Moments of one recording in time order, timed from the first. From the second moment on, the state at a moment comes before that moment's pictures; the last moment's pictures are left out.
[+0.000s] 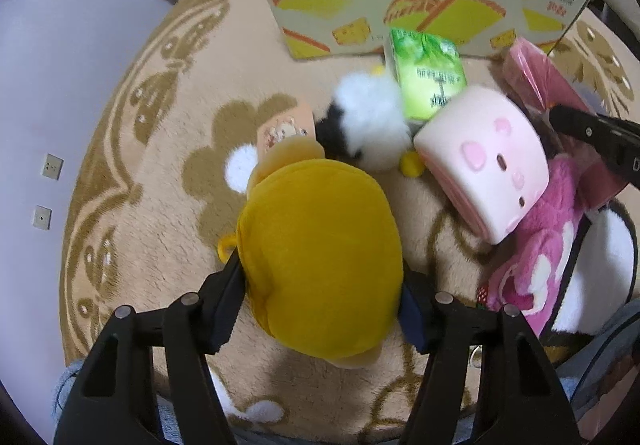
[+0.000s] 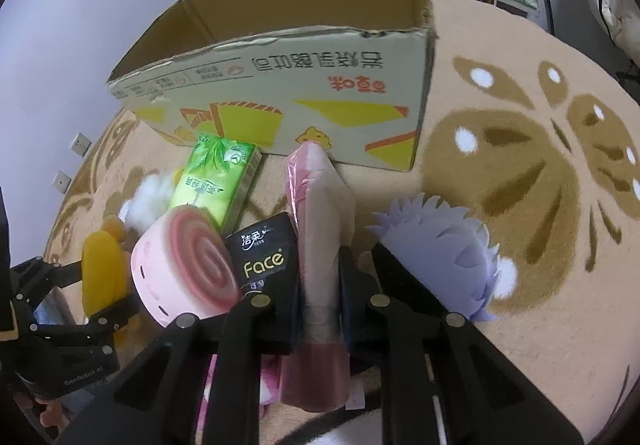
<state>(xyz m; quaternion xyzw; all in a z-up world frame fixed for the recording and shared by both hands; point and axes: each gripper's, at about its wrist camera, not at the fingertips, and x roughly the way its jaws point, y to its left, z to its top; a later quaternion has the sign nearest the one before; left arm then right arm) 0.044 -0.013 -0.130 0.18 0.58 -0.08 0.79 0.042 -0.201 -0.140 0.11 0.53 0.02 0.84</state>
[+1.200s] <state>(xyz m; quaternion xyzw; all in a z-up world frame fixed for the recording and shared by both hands) 0.031 0.003 -0.008 0.12 0.38 -0.06 0.92 -0.016 -0.203 -0.030 0.10 0.35 0.00 0.93</state>
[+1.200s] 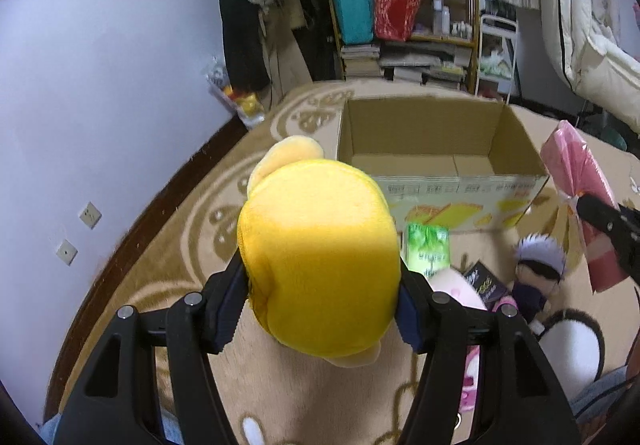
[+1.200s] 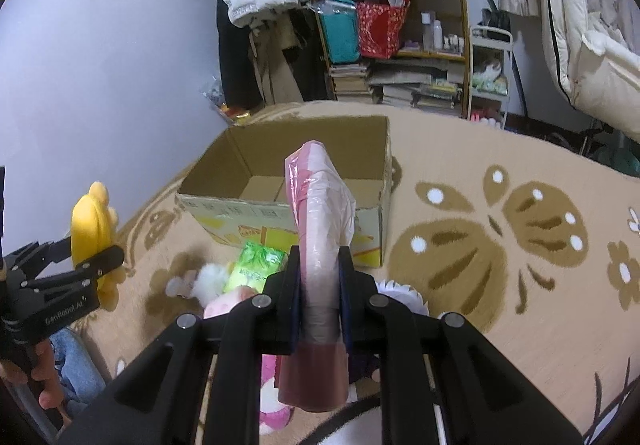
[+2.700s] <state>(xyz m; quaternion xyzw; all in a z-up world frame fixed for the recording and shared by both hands) 0.160 -0.069 0.002 0.13 0.32 -0.09 0.93 0.086 -0.242 -0.020 0.14 0.28 0.01 0.95</state>
